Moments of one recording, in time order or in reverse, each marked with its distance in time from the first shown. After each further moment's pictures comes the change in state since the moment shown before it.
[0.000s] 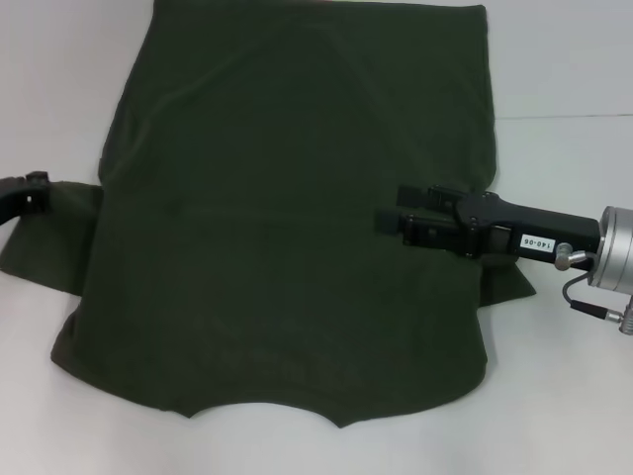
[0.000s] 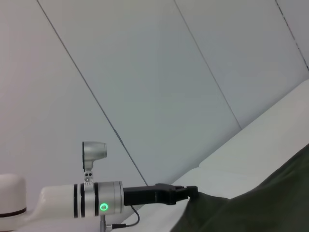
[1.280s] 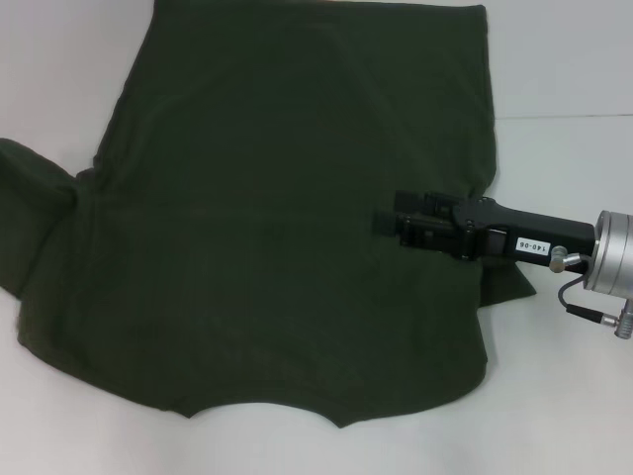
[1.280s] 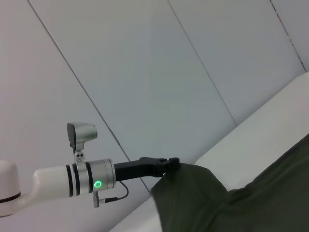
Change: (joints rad) left arm -0.021 0.027 0.004 0.056 0.032 -0.109 0.034; right arm 0.003 0.000 0.000 0.024 0.000 0.019 0.004
